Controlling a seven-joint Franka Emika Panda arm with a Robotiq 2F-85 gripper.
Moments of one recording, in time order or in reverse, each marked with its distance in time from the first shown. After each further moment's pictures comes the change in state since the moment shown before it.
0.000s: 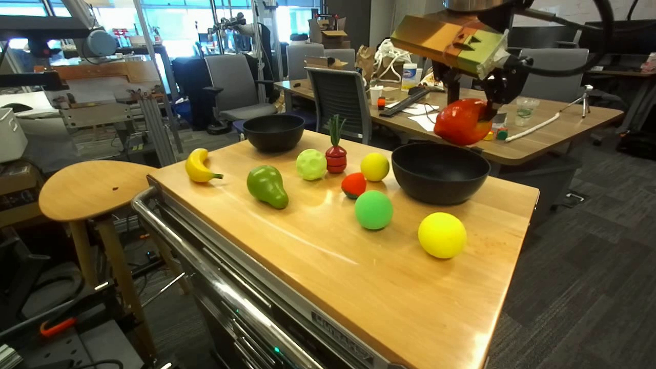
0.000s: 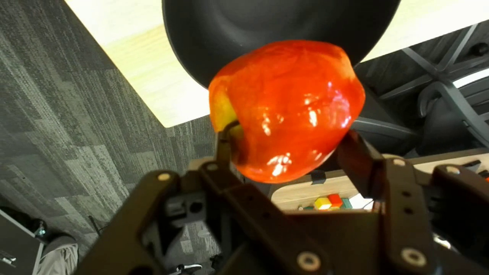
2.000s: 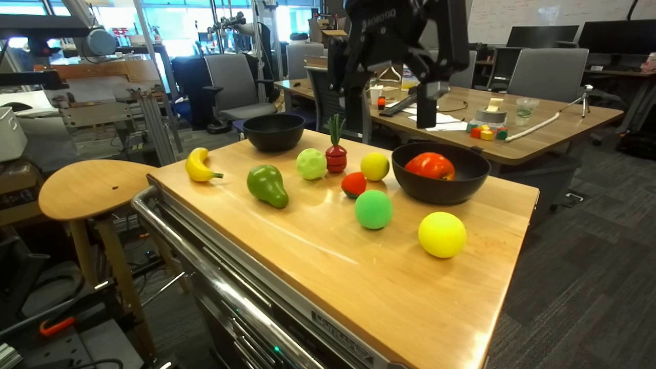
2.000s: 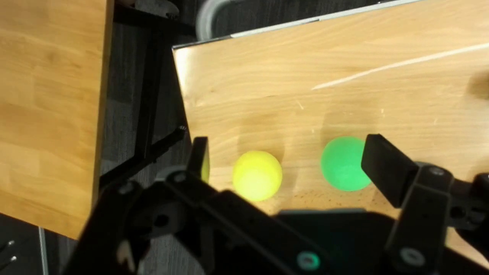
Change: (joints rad) arm 0.079 -0.423 -0.037 -0.348 -0.682 -0.584 0.241
